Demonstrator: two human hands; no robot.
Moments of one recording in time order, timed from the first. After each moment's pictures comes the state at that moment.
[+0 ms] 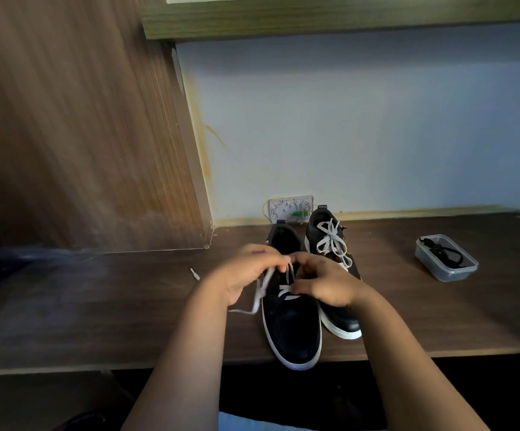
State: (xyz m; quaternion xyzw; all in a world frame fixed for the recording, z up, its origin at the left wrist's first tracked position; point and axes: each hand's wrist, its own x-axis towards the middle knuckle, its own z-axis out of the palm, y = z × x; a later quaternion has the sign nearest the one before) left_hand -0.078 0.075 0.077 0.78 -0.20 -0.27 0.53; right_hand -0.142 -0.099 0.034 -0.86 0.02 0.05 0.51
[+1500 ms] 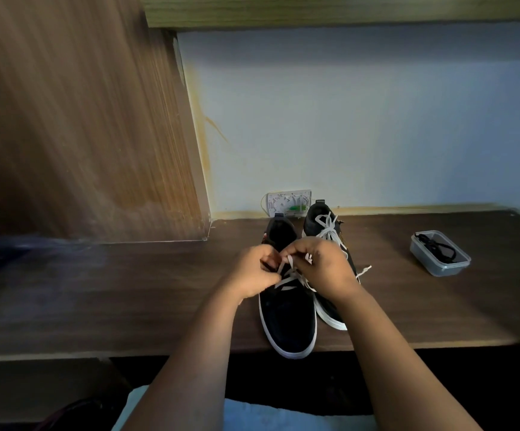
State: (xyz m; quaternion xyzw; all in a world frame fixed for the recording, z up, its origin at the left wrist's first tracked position) left_hand -0.062 0.060 0.018 0.86 -0.25 -0.12 0.43; right_hand -0.137 -0.089 0.028 -0.91 -0.02 -0.21 0.36
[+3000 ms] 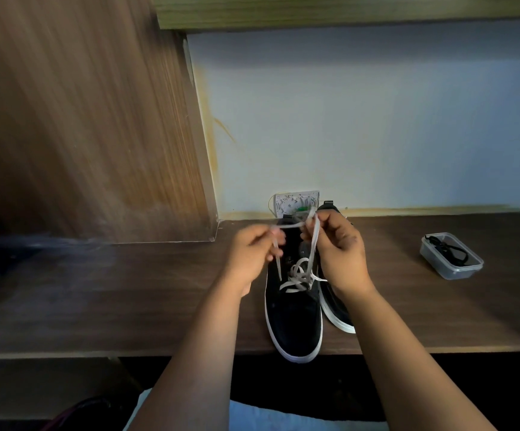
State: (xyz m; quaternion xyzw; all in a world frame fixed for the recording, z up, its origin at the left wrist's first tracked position) left_hand -0.066 0.066 0.049 0.73 -0.19 -0.07 0.65; right_hand -0.137 -0.066 0.052 -0.65 0.00 -0.32 0.69
